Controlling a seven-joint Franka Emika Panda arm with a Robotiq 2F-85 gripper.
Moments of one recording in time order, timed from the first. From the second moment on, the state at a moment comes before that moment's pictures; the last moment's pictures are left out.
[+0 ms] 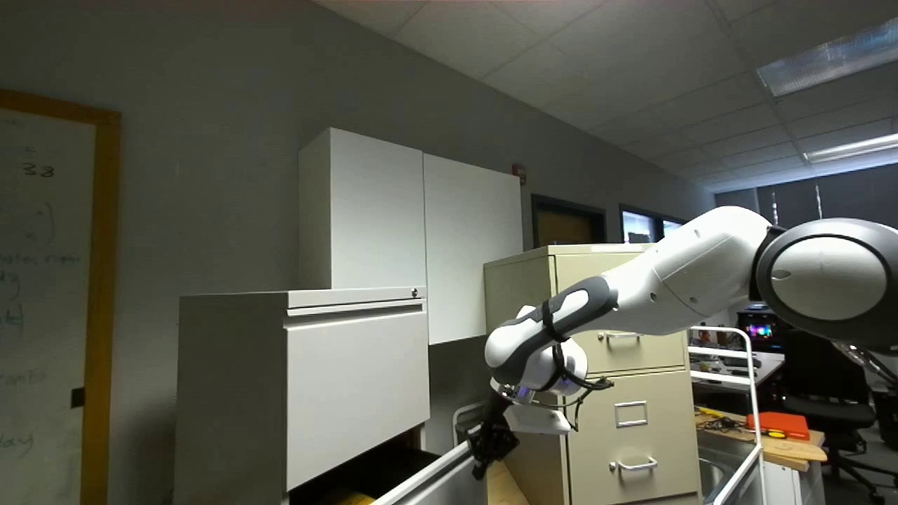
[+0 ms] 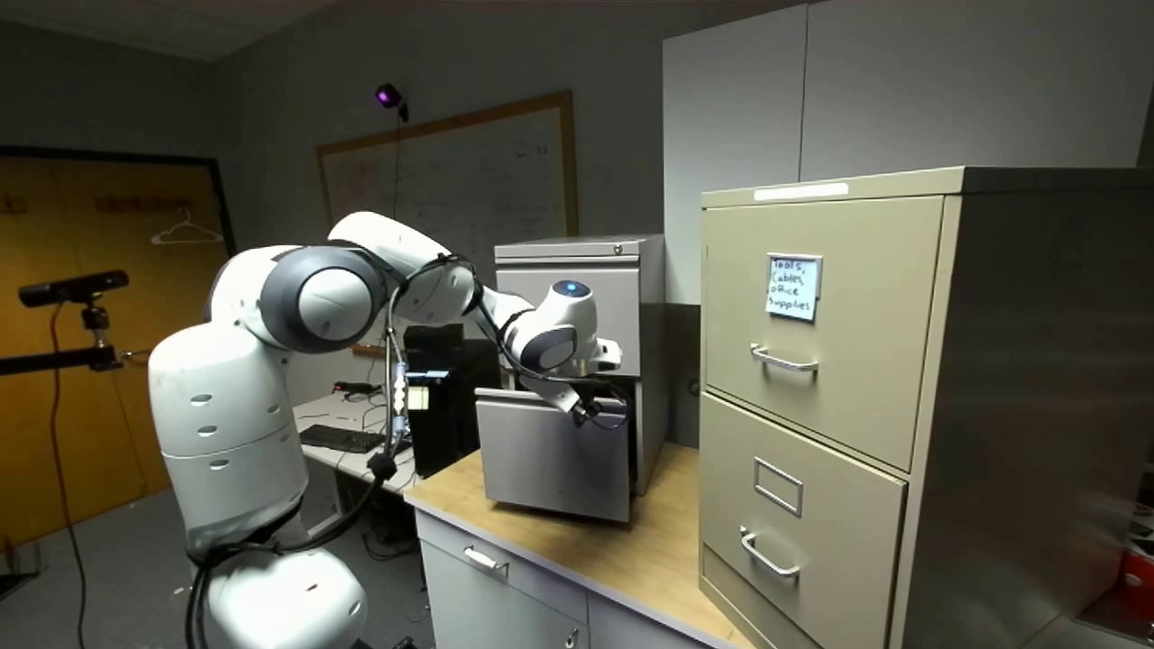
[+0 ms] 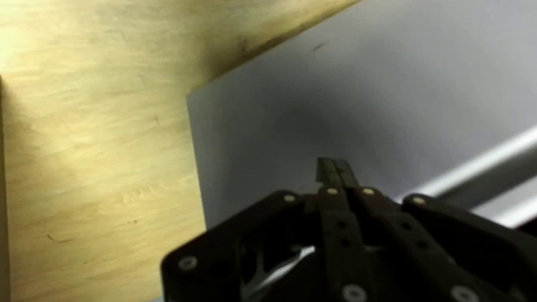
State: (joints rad) arm -0.03 -0.03 -0.05 -2.17 0.38 2.44 -0.14
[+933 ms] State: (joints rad) arm 0.01 0.02 0.00 -2.15 0.62 2.44 -0.15
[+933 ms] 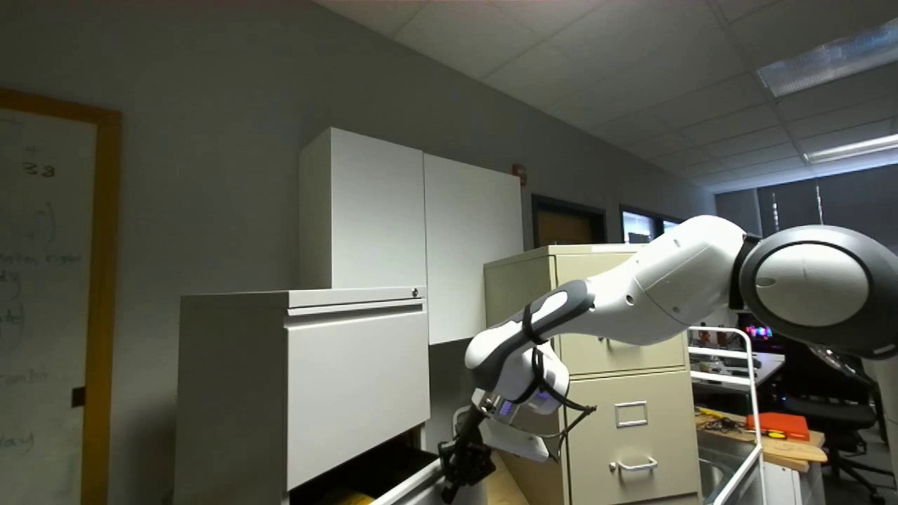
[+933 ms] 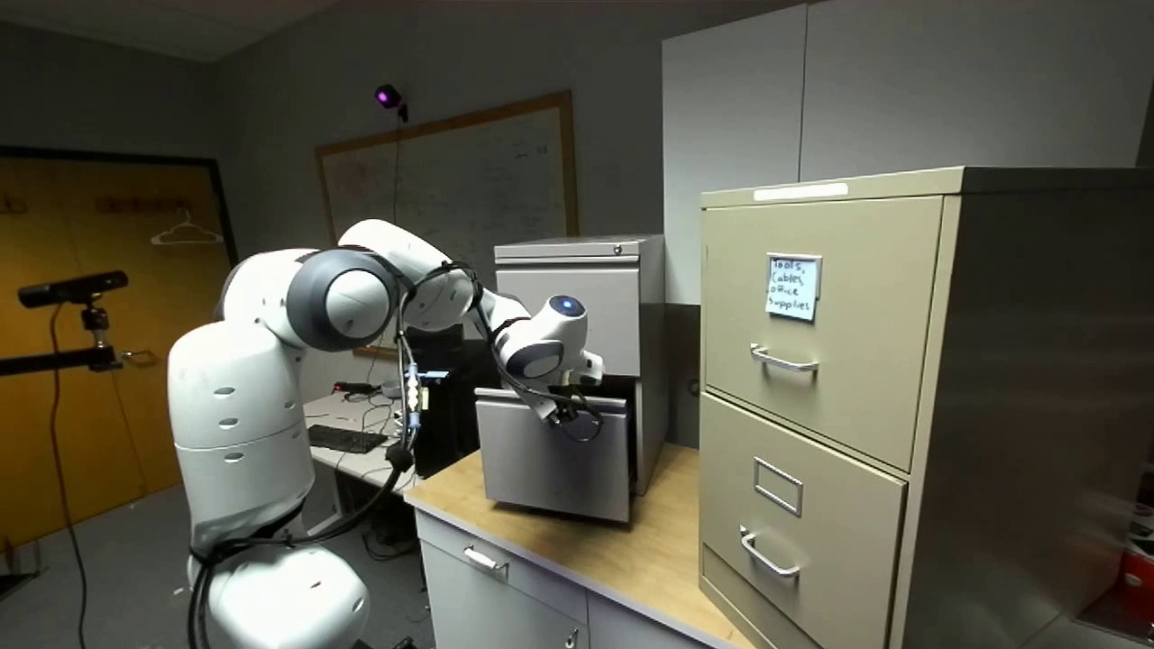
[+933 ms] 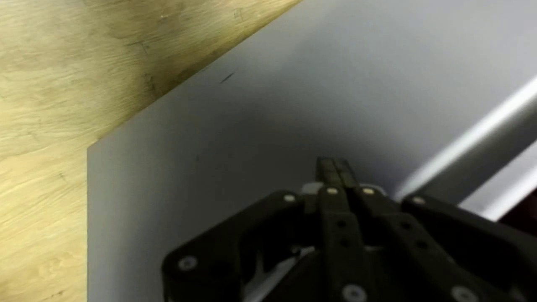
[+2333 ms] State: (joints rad) arm 0.01 0.27 0.07 -1.81 0.77 2.39 -0.10
